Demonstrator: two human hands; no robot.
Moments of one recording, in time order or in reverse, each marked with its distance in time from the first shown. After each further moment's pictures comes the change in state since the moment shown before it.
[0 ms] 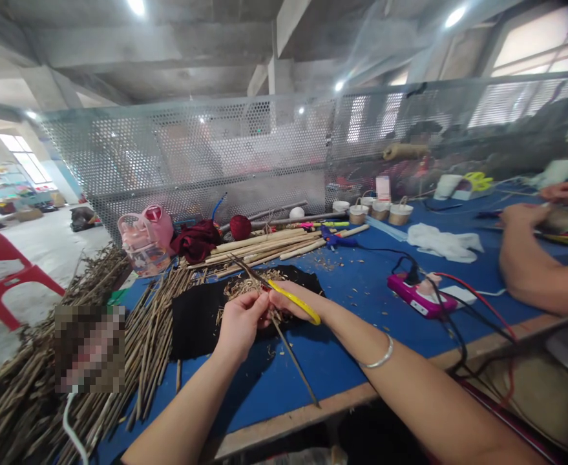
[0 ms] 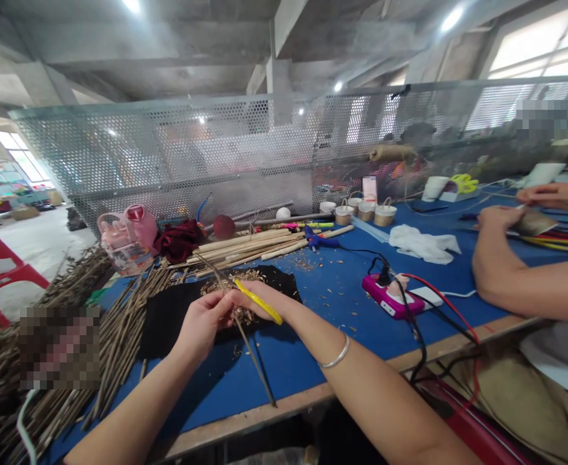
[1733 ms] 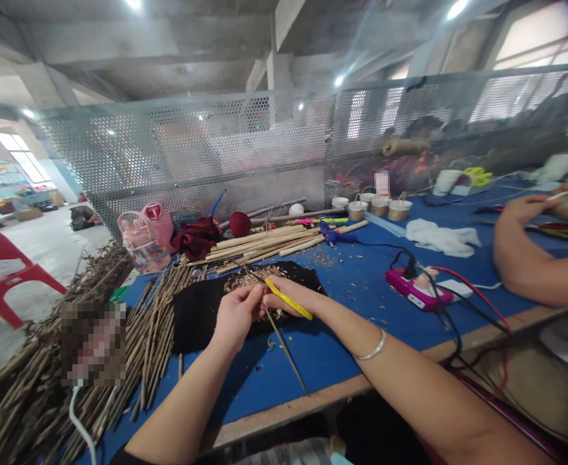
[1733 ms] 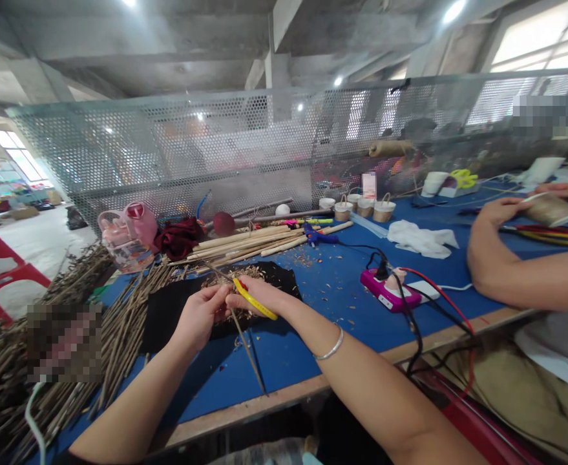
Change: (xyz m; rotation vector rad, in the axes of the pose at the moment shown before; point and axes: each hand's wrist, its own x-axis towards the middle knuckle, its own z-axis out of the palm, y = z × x) left_hand 0.005 0.002 -0.007 0.001 0.045 -0.059; right_hand 0.002 0.031 0.005 -0.196 0.052 0.139
